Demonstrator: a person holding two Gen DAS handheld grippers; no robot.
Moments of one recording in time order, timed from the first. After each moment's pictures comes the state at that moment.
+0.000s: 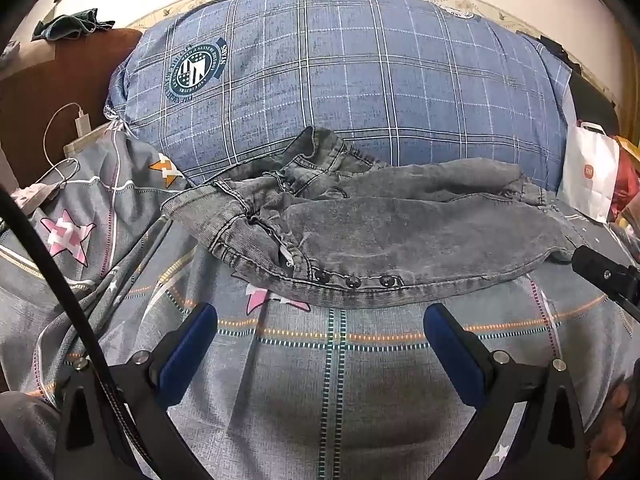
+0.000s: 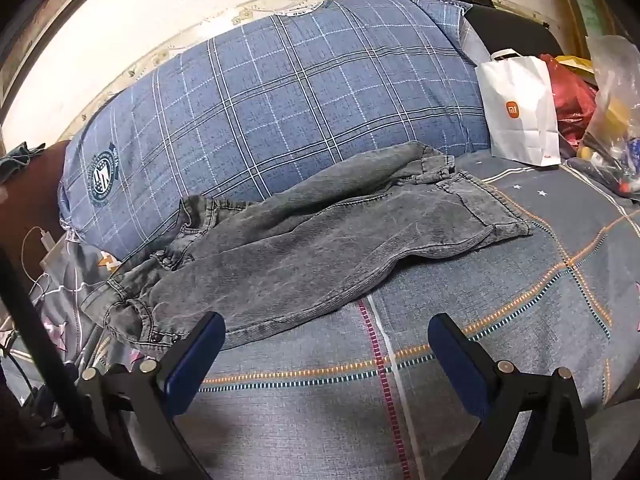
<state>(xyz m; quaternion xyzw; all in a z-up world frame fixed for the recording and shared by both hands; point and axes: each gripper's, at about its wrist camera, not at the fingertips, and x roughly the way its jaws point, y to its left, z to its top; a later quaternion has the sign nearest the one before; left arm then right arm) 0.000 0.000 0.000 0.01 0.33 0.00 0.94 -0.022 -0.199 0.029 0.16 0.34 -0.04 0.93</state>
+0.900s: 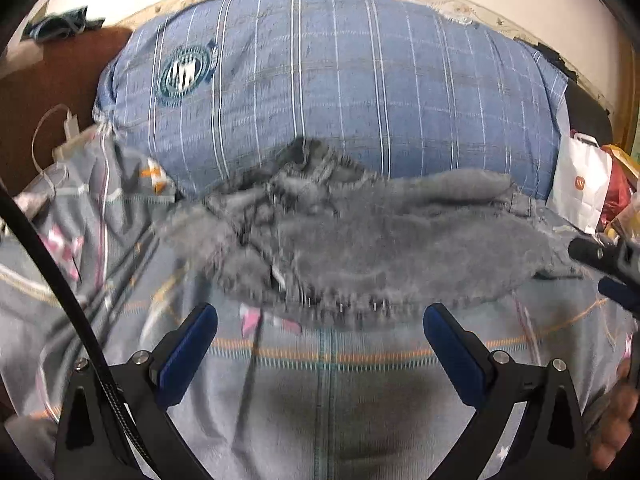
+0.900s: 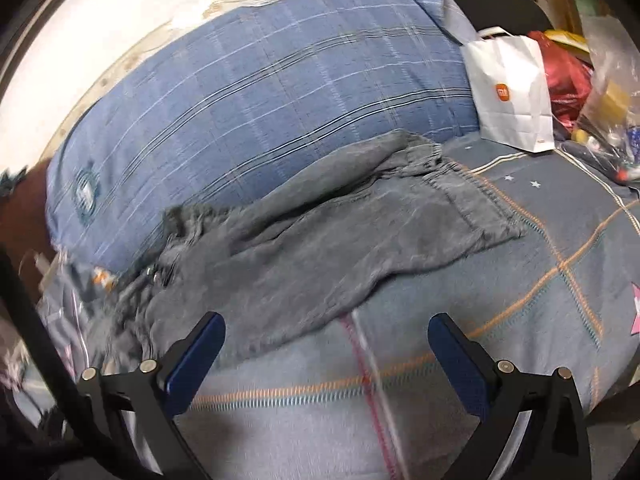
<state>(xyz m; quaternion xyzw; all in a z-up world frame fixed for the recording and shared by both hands) 0.018 -0.003 0.033 0.01 0.35 -0.02 0.94 0.014 -0.234 0.052 0.20 0.38 -0.05 0.90</state>
